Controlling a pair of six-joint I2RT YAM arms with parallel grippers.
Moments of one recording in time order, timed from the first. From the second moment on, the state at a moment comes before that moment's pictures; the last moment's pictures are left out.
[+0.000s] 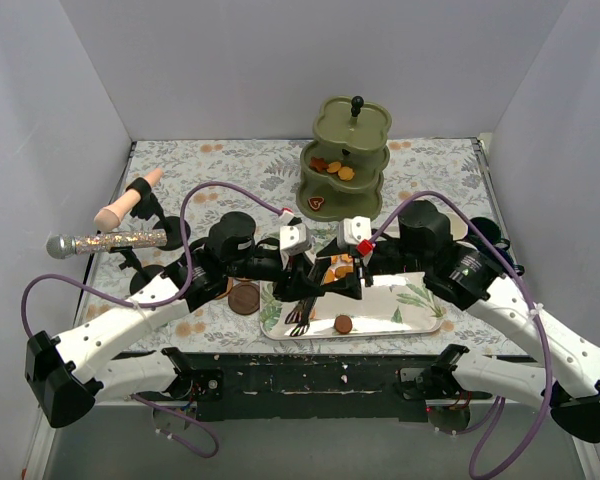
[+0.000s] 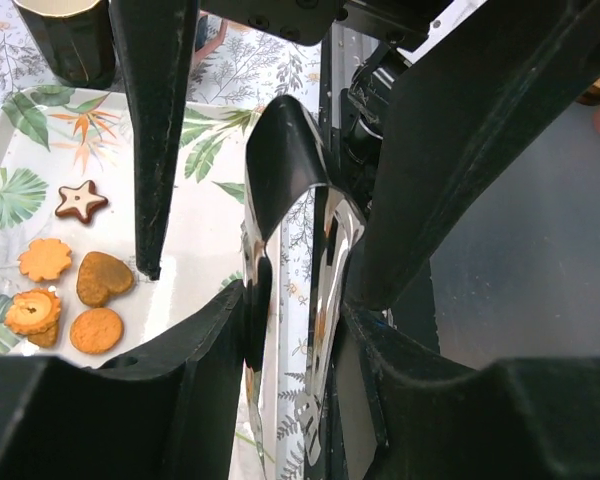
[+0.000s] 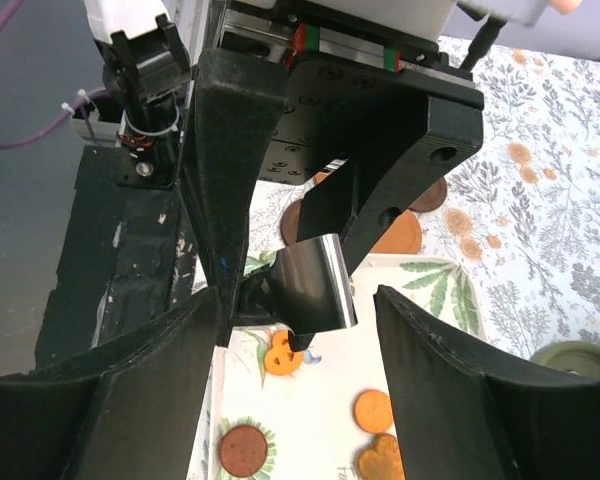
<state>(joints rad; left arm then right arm) -0.85 1.07 0.94 -0.17 0.70 0.03 0.85 0.97 1.08 -0.43 -0.69 -0.40</state>
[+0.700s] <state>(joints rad) -0.85 1.00 0.87 -0.03 0.70 -0.08 0.77 0.93 0.84 0.11 -0.94 0.00</state>
